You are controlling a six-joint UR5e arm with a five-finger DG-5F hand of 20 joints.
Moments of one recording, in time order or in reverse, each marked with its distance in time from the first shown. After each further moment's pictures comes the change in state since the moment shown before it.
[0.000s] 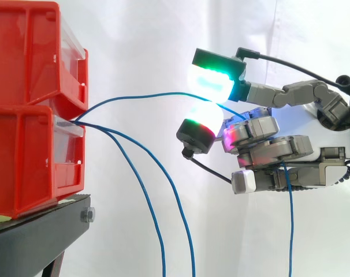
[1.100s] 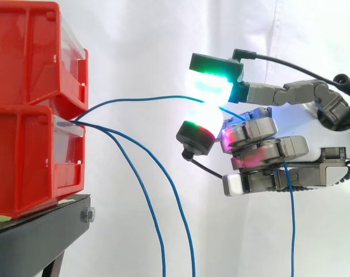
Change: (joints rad) arm 0.001 0.000 0.000 -0.005 -0.003 0.000
